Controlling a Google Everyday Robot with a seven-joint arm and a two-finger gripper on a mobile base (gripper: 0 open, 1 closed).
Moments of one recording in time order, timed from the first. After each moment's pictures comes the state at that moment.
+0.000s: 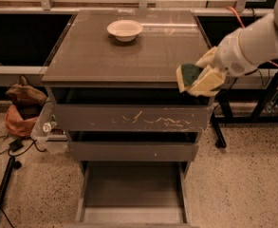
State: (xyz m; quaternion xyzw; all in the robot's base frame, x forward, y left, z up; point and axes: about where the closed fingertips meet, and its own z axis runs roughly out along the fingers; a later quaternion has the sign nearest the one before) arm 0.595 -0.174 0.902 -0.56 0.75 0.04 0.35
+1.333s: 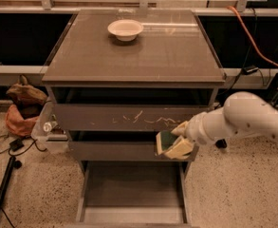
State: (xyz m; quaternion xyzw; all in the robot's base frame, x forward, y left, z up) arm 0.546 -0.136 0.668 -0.53 0.77 0.17 0.31
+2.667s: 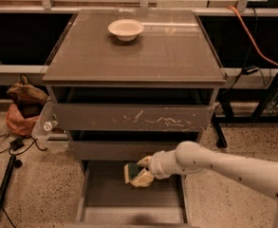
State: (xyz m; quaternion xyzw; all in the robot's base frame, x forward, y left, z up) arm 0.550 -0.022 0.455 -0.53 0.75 0.25 0.32
